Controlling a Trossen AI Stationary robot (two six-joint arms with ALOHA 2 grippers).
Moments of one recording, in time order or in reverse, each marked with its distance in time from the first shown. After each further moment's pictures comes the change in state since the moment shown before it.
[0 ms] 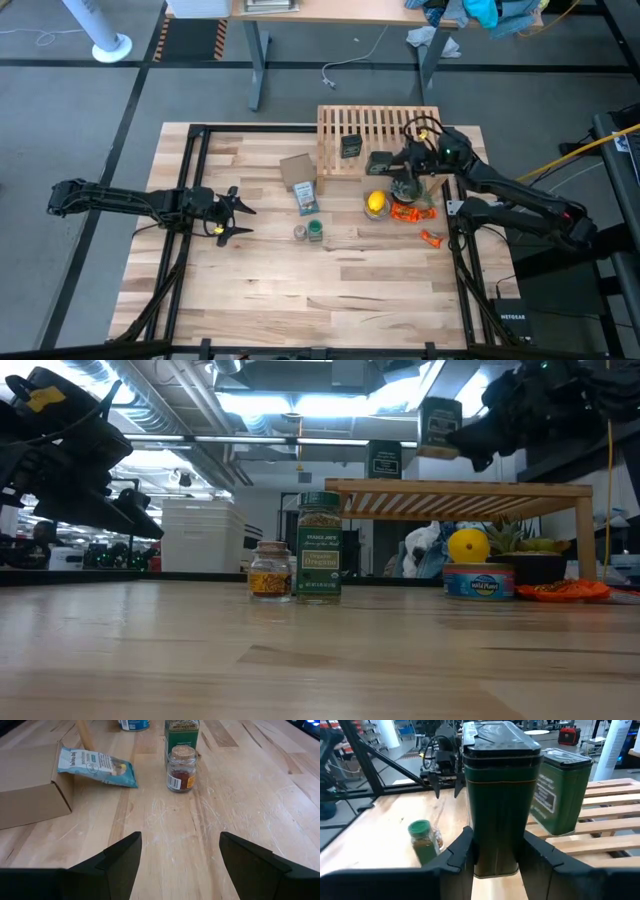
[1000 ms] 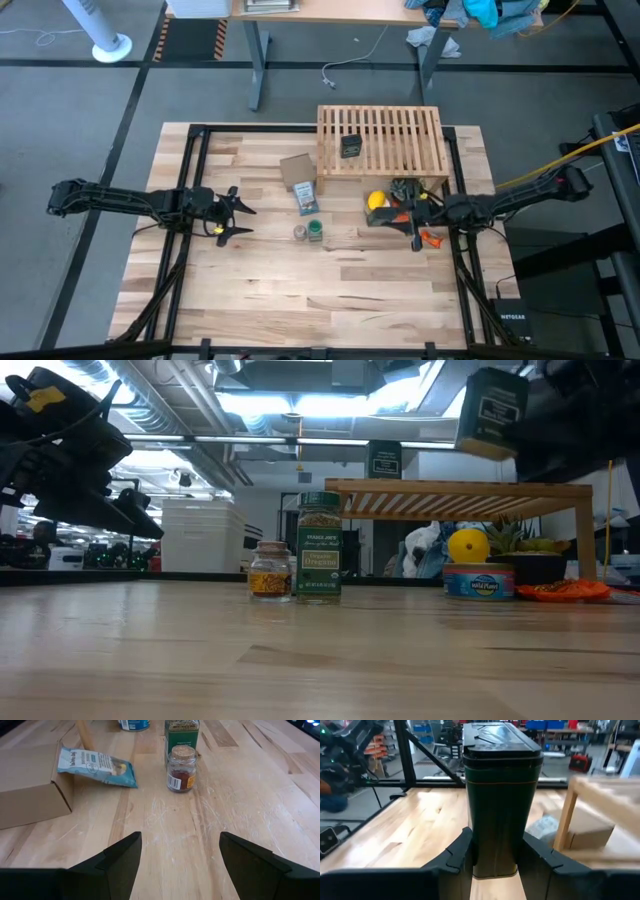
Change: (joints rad) left arm 0.000 0.000 0.000 0.000 0.000 0.000; right arm 0.921 -0.188 -0.360 0.309 0.878 0.091
